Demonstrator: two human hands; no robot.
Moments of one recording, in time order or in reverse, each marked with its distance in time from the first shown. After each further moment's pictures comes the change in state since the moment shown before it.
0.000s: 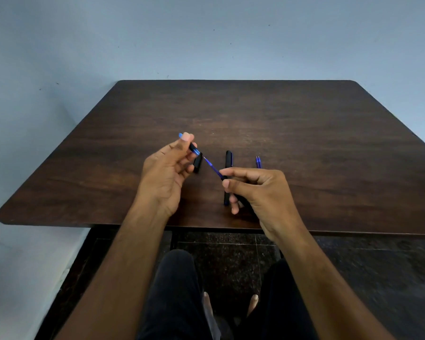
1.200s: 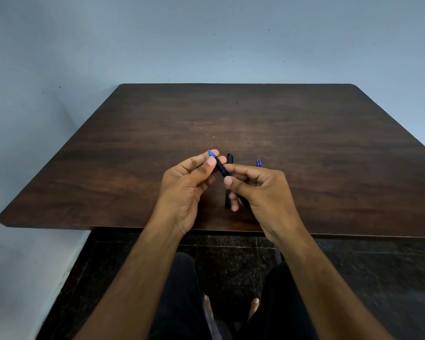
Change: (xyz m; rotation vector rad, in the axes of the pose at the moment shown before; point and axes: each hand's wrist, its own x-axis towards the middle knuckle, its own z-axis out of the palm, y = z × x) left_hand -0.021 -0.022 0.007 0.008 -0.171 -0.012; right_hand -0.001 -0.005 0.004 -0.027 0.012 -0.083
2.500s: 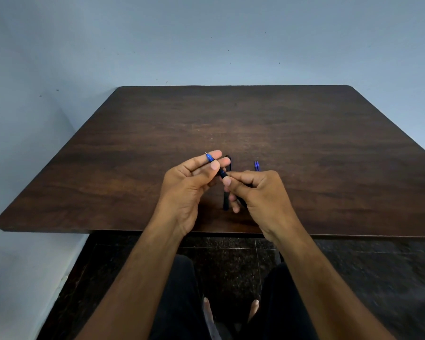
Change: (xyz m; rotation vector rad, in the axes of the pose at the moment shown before) left_hand 0.001 0.001 0.003 0.032 -0.090 0.044; right_hand 0.000 -0.006 -0.001 -0.125 -0.013 0.007
